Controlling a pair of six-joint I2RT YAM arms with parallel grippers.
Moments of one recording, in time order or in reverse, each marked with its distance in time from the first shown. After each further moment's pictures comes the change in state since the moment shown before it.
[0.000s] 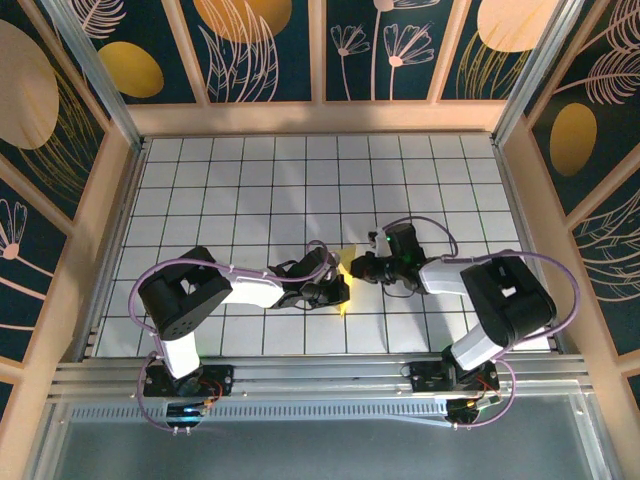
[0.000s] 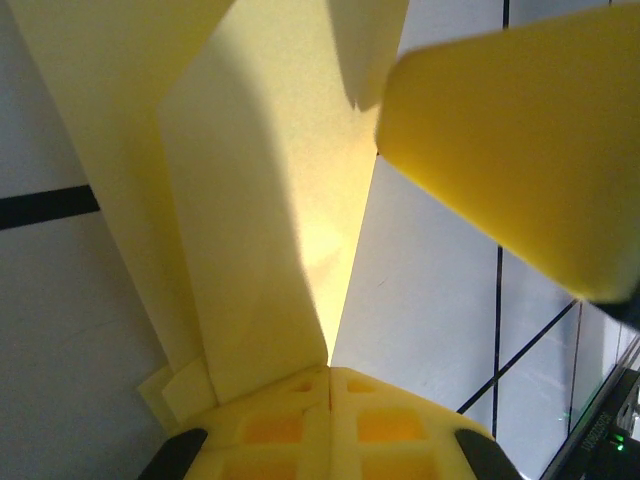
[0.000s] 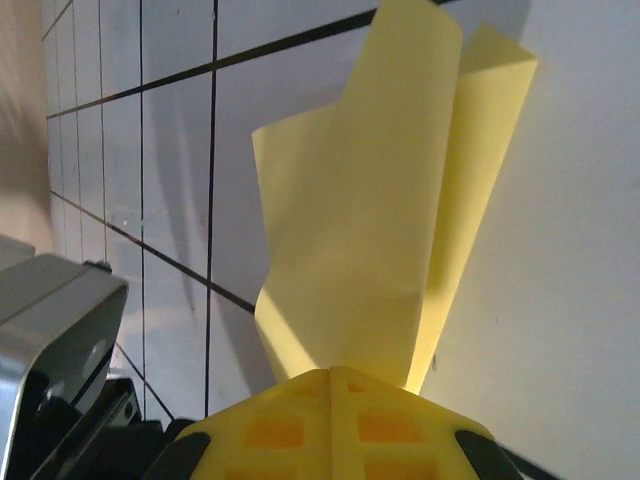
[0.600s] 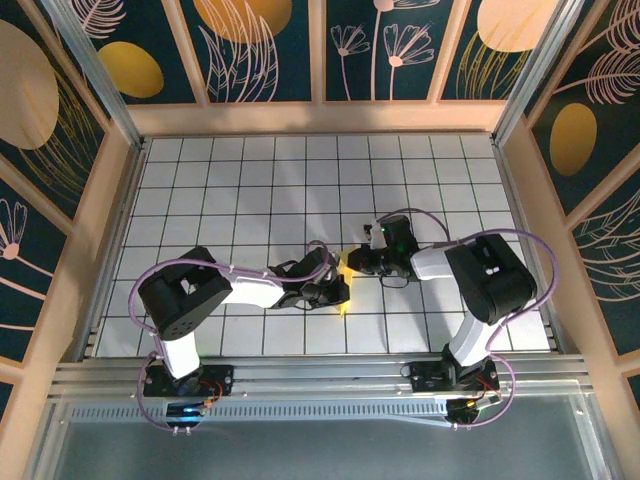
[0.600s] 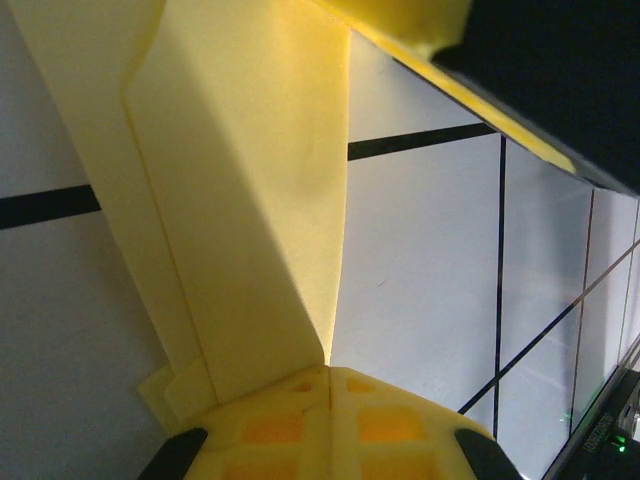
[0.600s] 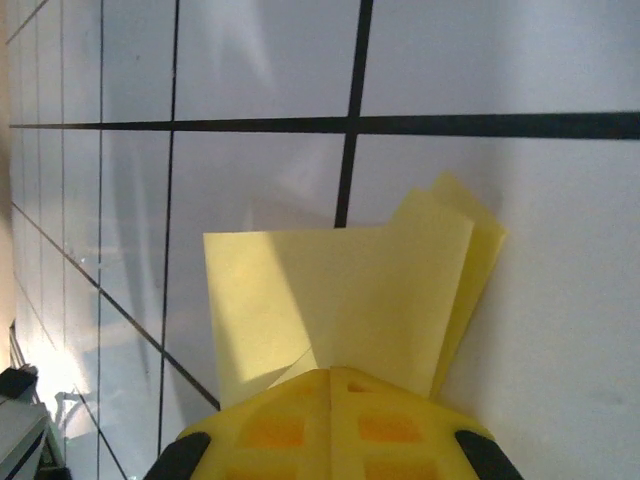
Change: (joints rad) left arm -0.002 0.000 0.001 -0.003 -0.005 0.000; right arm -0.027 0.151 0.112 -0.005 0.008 -0.090
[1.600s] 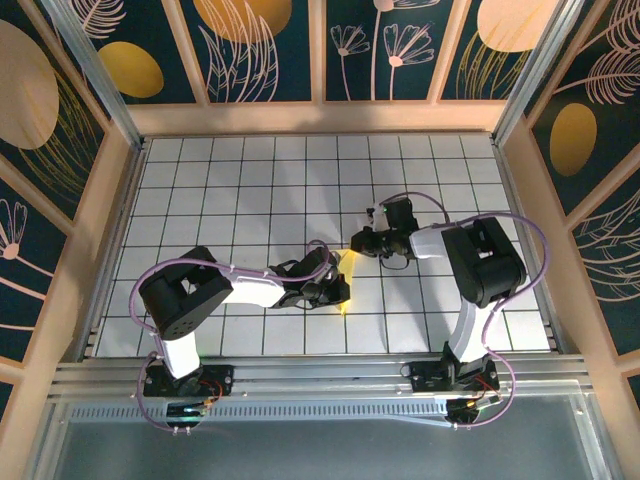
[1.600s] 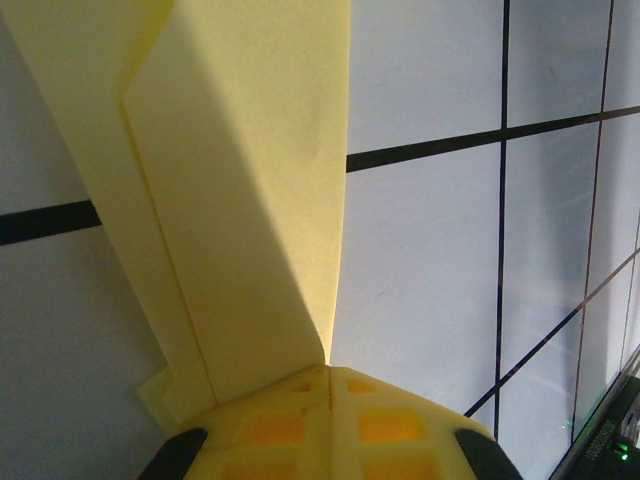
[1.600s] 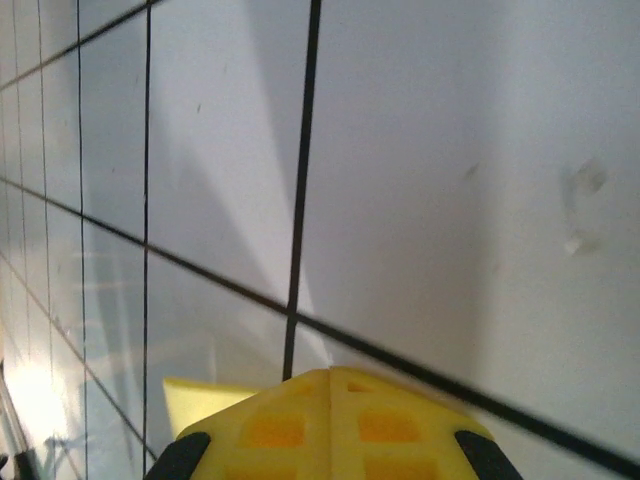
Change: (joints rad) left arm 0.000 0.005 0.008 -0.007 -0.009 0.000; right arm -0.092 0.124 0.200 -0.123 -0.010 -0.067
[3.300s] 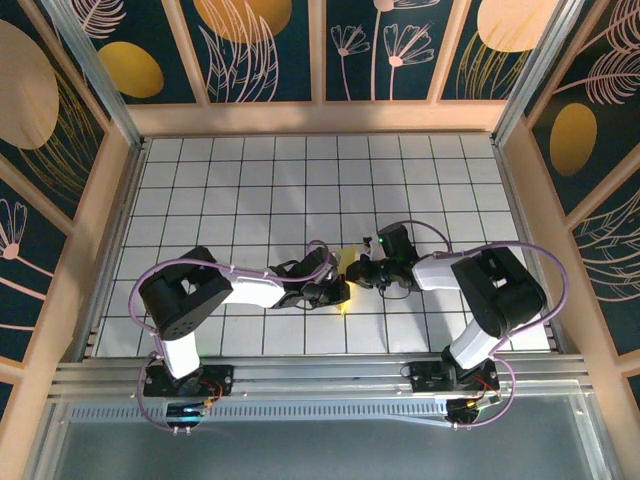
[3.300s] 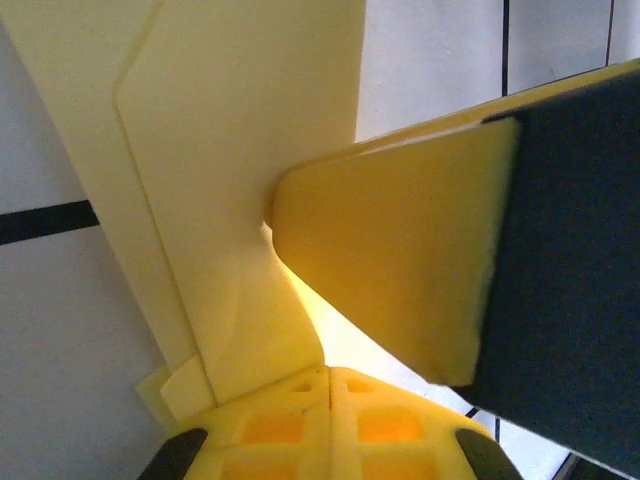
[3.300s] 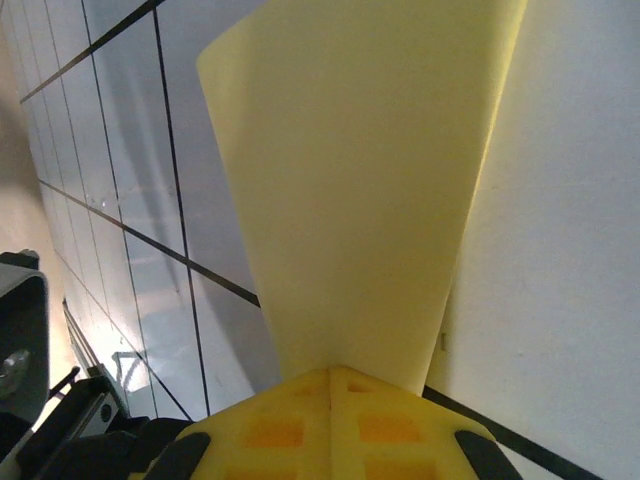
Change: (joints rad) left arm -0.003 -0.001 0.000 0.000 -0.009 0.000; right arm 0.153 -0.220 -0.282 0.066 -0.030 0.241
